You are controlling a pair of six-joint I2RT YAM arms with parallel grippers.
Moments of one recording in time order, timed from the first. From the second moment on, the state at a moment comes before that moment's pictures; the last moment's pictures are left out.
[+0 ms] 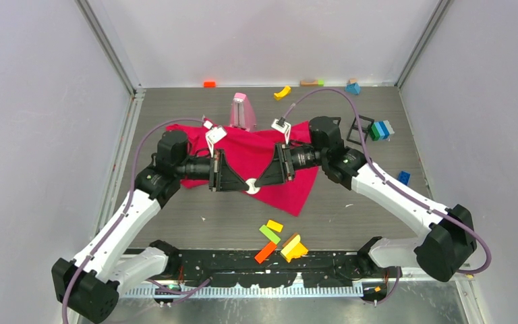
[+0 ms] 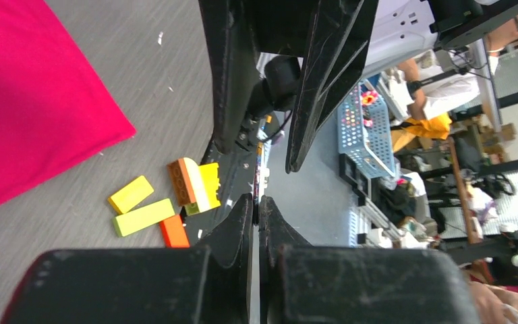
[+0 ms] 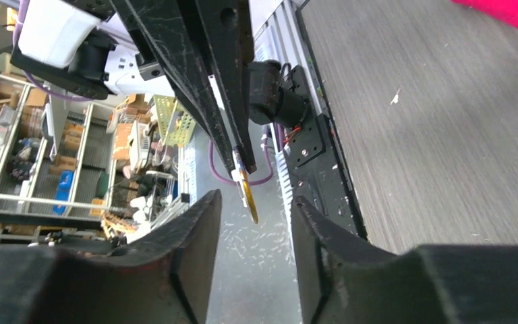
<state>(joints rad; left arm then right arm) -0.44 0.99 0.88 -0.28 1.06 -0.49 0.66 1.27 1.02 -0.10 -0.96 0.62</state>
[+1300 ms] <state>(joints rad) -0.43 0.91 0.81 -0.15 0.91 -0.47 0.72 1.19 0.71 0.52 -0.71 0.92</state>
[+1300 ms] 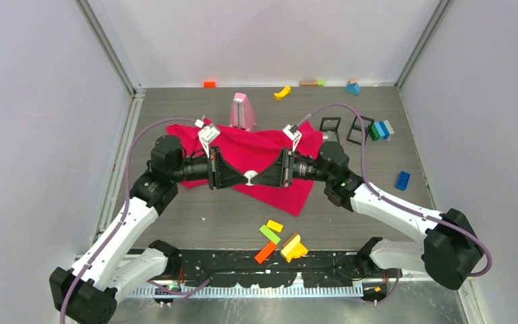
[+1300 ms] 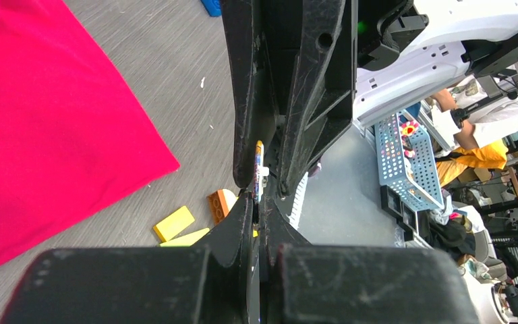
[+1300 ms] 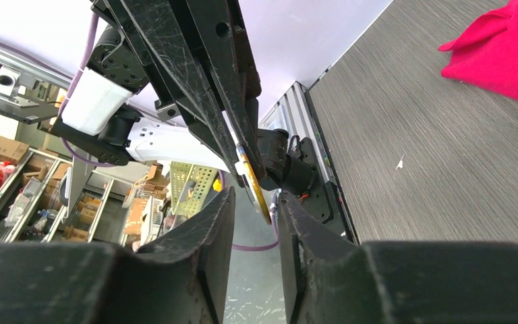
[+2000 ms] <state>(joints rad) -0.40 0.93 0.80 -0.16 0.92 -0.45 0.72 1.28 0.79 0.41 -0.72 0.88</state>
